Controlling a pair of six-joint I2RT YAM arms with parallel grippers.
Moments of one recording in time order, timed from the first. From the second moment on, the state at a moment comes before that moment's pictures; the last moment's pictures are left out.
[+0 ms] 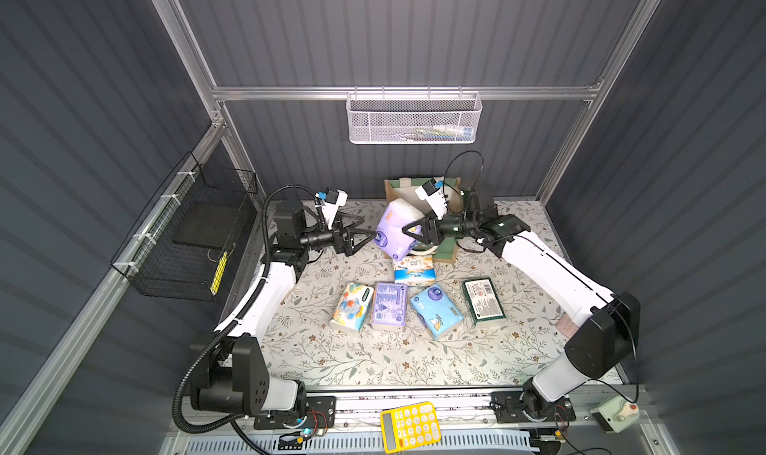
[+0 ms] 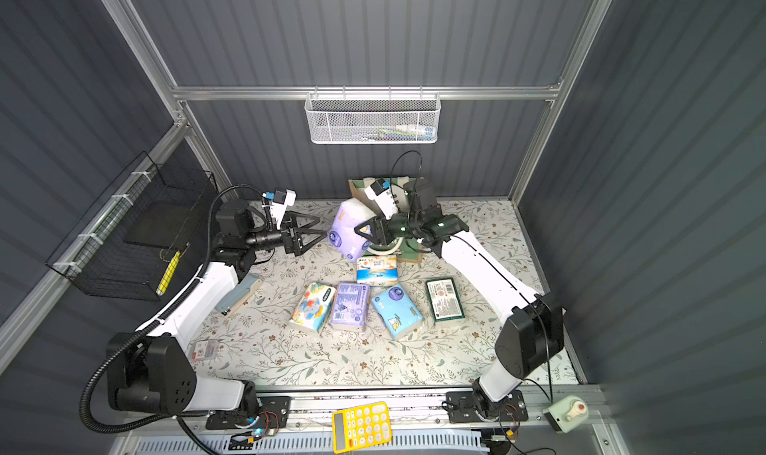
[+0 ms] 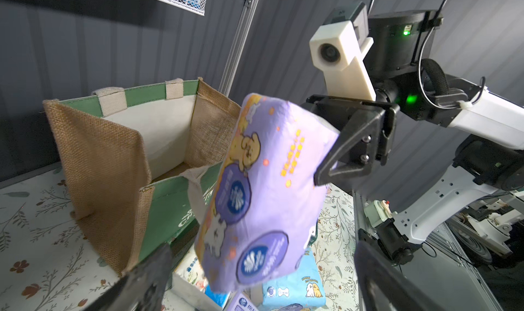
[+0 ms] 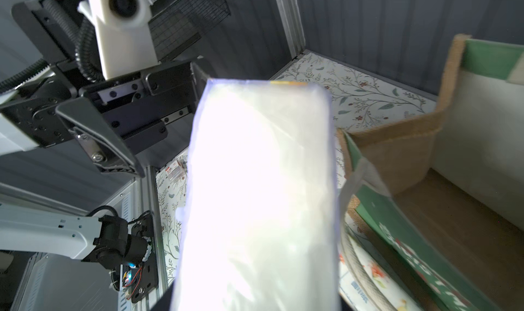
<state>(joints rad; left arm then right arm) -0.13 1.40 1.10 0.07 1.10 -0.17 0.48 1.61 1.53 -0.42 -0.68 0.10</state>
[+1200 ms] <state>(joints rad) -0.23 1.60 1.28 0.15 1.27 -0.24 0.43 1.75 1.76 -0.55 -1.01 0.03</state>
